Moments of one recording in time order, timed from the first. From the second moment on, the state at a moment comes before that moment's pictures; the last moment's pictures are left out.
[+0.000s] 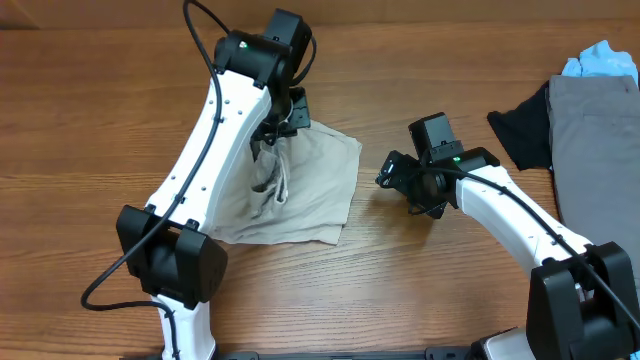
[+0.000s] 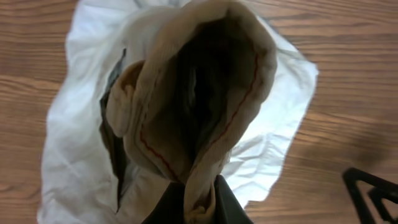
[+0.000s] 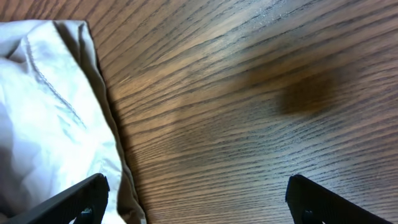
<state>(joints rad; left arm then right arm) -0.40 2.03 2.07 -1.44 -0.02 -0.55 0.32 1.64 1.04 -0.65 -0.15 0.83</state>
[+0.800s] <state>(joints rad) -0.50 2.03 1.94 -1.31 0.10 -0.56 0.32 1.65 1.04 -0.66 -0.15 0.83</state>
